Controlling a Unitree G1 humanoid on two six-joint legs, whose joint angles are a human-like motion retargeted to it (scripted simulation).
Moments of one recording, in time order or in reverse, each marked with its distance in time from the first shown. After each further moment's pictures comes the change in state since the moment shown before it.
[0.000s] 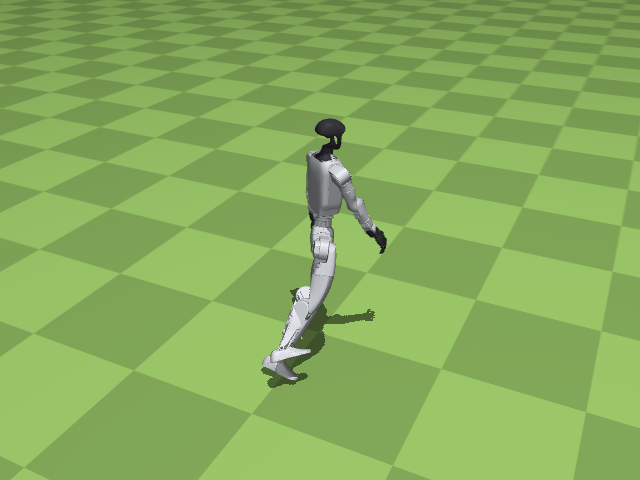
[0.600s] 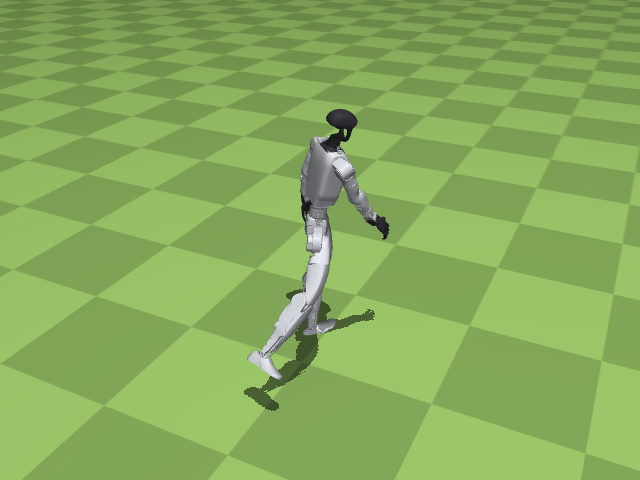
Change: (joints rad) left arm 0.078 0.044 -0.220 -0.123 -0.113 -0.083 0.055; right arm -0.150 -0.003 0.110 -0.069 0.062 0.022 -0.120; waist -0.016 -0.137 0.252; left_leg -0.216 0.557 0.107 -0.217 0.233 -0.095; right_leg -0.069 -0.715 0.054 0.205 0.110 0.092
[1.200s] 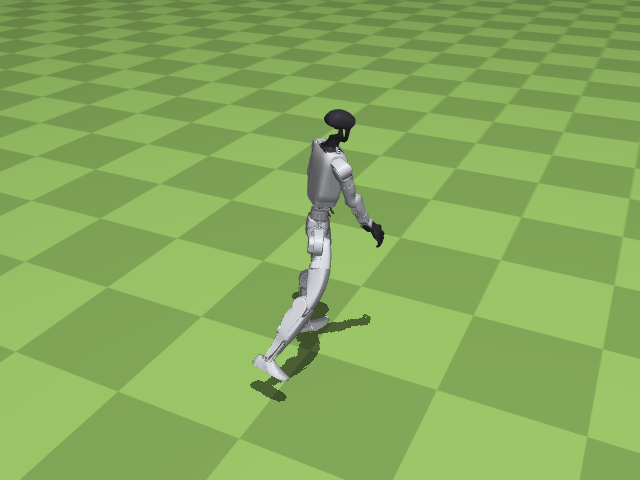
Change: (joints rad) left arm -0.094 0.032 0.074 -0.071 -0.015 -0.001 0.081; right arm 0.113 0.015 -0.012 -0.017 -0.012 -0.003 0.033; waist -0.073 -0.068 -0.026; left_leg 0.044 0.016 0.011 -0.001 -0.071 -0.006; right_leg -0.012 0.127 -0.028 -0.043 -0.100 0.042
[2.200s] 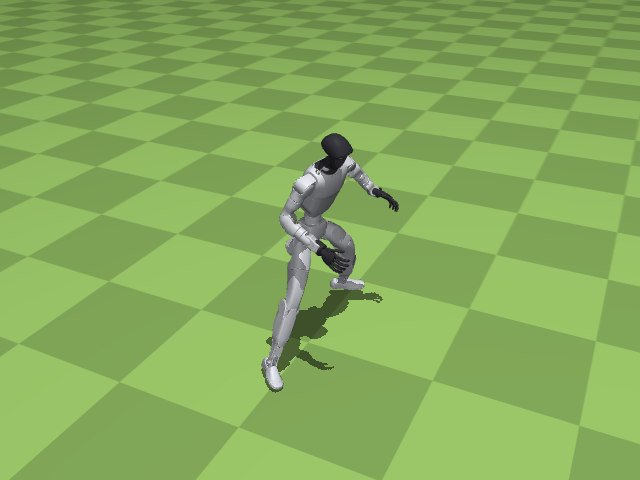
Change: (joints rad) left arm 0.251 0.462 0.000 -0.452 0.031 -0.014 0.207; right arm 0.452 -0.410 -0.359 -1.269 0.234 -0.133 -0.012; waist -0.366 0.002 0.309; left_leg -0.083 0.699 0.262 0.467 0.459 -0.286; right_leg -0.574 0.142 0.315 -0.121 0.404 0.001
